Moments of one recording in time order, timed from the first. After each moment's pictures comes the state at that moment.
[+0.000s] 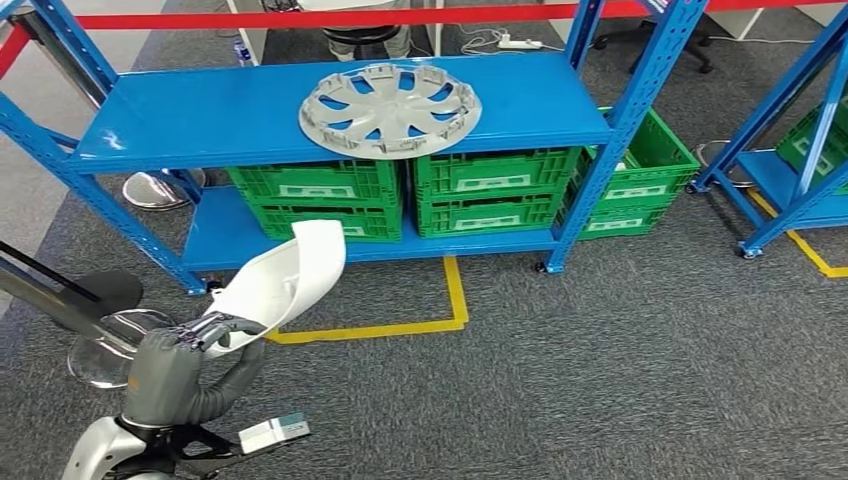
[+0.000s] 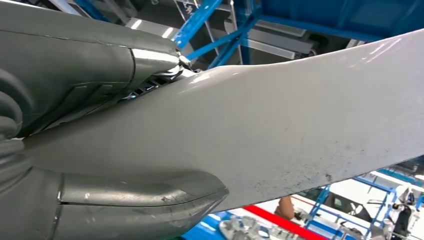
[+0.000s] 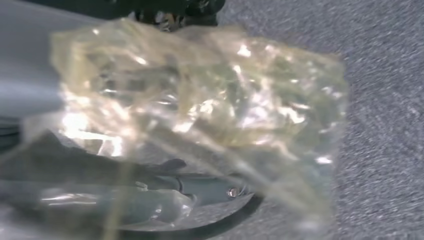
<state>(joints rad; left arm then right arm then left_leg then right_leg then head) 0.27 0.05 -0.29 -1.95 -0.93 0.48 -0.21 -0.04 0.07 -0.75 -0.21 0.47 -0.07 -0.41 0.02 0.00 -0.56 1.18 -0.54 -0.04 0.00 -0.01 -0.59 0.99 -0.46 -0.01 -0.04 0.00</state>
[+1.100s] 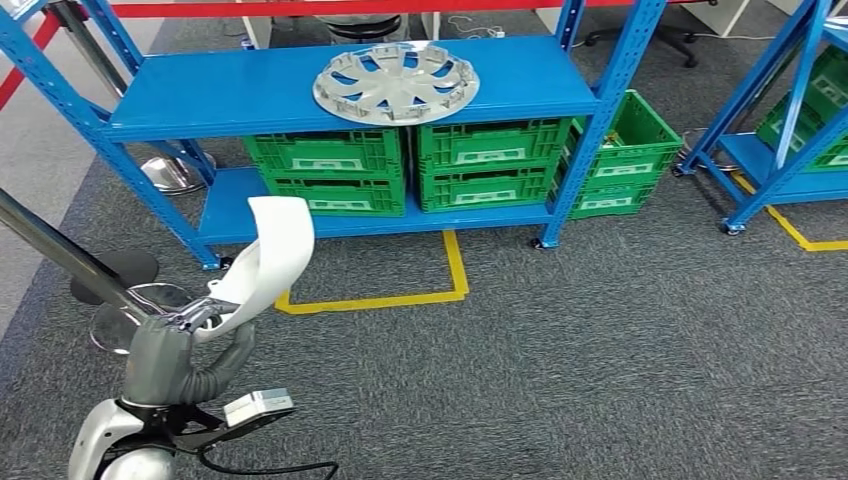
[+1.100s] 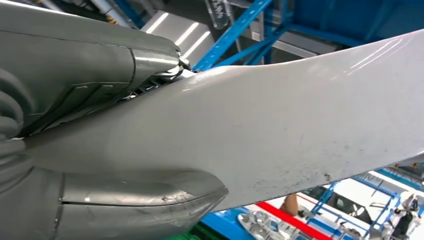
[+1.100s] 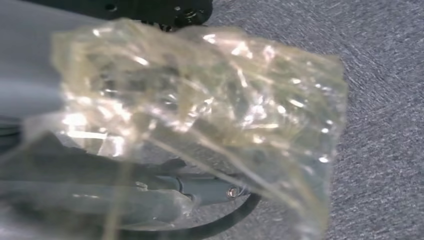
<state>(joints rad) 0.21 0.00 -0.20 -1.87 -0.81 0.44 -0.27 -0.02 0.07 -0.82 -0.22 0.48 -0.04 -0.43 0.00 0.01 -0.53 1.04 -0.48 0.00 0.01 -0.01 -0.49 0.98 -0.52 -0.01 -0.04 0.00</state>
